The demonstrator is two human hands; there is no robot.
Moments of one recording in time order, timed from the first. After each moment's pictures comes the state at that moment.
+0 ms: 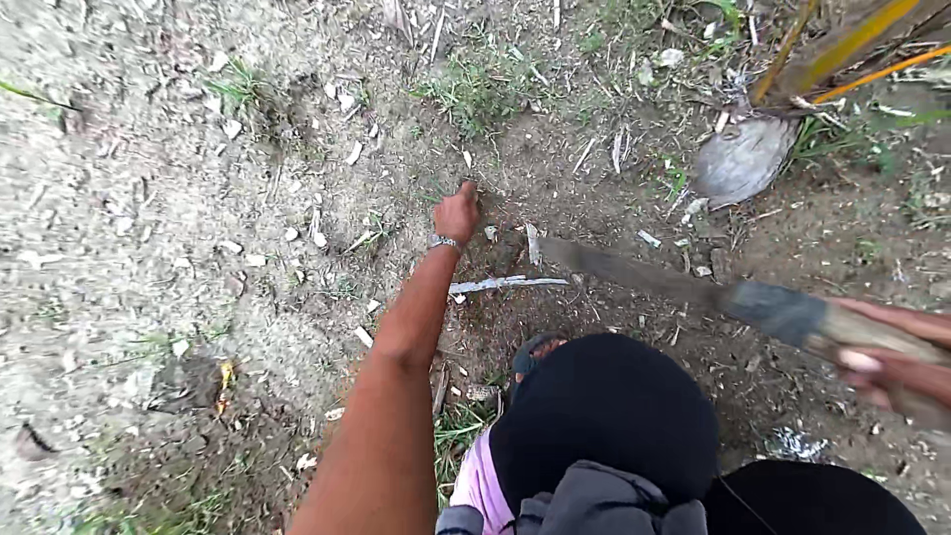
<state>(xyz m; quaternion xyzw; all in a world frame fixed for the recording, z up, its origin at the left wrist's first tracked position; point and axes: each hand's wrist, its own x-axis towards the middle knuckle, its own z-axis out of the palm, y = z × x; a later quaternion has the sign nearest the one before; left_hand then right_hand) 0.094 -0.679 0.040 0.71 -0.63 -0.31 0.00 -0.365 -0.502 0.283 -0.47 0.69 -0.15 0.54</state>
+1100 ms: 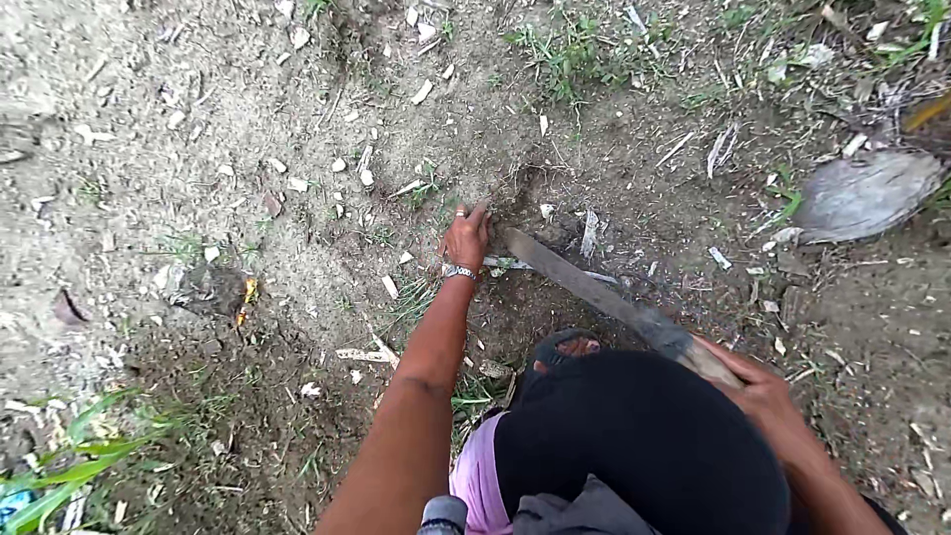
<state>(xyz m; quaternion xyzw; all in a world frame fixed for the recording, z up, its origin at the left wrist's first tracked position) 0.148 -0.556 -0.019 0.78 -0.55 -0.17 0.23 -0.254 -0.462 0.154 -0.41 0.62 -0.24 0.62</state>
